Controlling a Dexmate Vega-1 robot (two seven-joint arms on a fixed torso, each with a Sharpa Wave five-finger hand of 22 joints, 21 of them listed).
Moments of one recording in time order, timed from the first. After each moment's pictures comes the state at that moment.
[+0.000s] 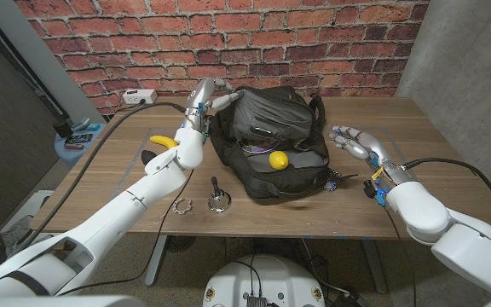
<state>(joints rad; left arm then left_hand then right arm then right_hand) 0.75 0.57 0.55 -1.69 0.36 0.06 0.56 0.84 -0.07 0.47 -0.17 0.33 1.14 -0.08 0.44 0.19 1.09 -0.21 0.56 0.39 0.83 -0.17 0.39 0.21 0.42 0.01 0.35 0.20 -1.57 -0.87 -0.03 -2.35 0.22 -0.25 -0.38 0.64 0.15 0.35 -0.15 0.19 0.30 0.03 0.21 0.19 0.27 0.05 0.22 0.21 0.19 -0.03 0.23 0.23 0.46 -0.05 0.20 0.17</state>
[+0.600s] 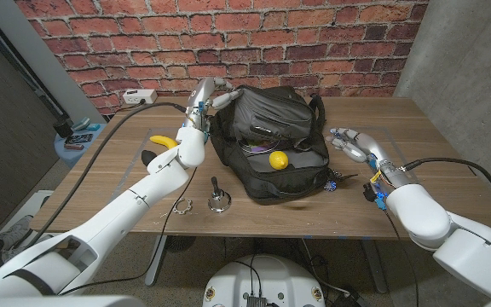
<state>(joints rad) 0.75 0.55 0.54 -1.68 0.32 0.08 0.56 0.84 -0.07 0.47 -0.17 0.33 1.14 -0.08 0.43 0.19 1.09 -0.21 0.56 0.39 0.83 -0.17 0.39 0.21 0.42 0.01 0.35 0.20 -1.62 -0.88 -0.01 -2.44 0.12 -0.35 -0.37 0.66 0.14 0.34 -0.16 0.19 0.35 0.03 0.21 0.19 0.32 0.05 0.23 0.21 0.23 -0.03 0.24 0.23 0.50 -0.05 0.20 0.17</state>
